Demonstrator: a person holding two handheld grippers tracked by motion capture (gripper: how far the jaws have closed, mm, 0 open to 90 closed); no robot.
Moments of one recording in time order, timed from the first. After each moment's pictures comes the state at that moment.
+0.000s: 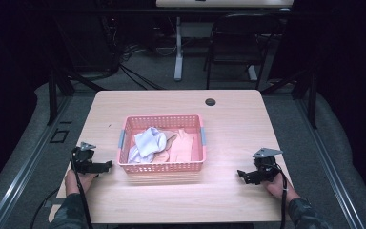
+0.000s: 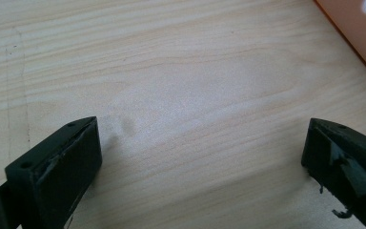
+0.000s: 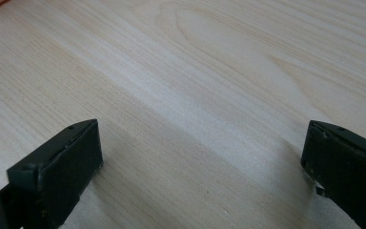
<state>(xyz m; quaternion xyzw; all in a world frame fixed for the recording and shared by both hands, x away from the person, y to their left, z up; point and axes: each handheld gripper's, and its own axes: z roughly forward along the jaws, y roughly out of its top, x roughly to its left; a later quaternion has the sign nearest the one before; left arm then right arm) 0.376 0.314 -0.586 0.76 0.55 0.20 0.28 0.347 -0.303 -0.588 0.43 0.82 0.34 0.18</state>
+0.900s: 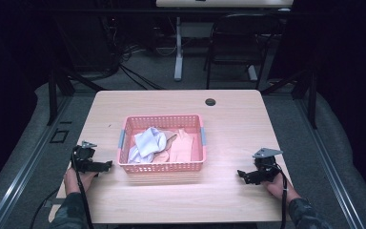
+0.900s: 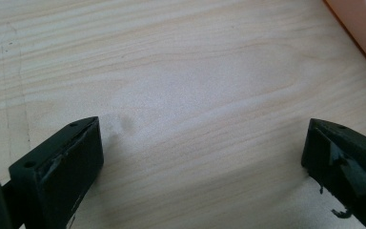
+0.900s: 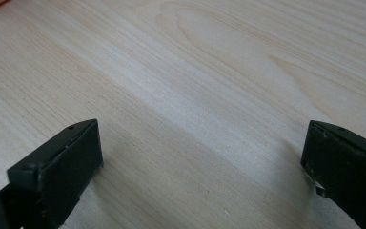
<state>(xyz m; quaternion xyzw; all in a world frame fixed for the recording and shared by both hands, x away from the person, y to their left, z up) 0.380 0.314 -0.581 0.77 0.55 0.18 0.26 0.347 -0.303 -0.588 0.43 0.82 0.33 0.17</state>
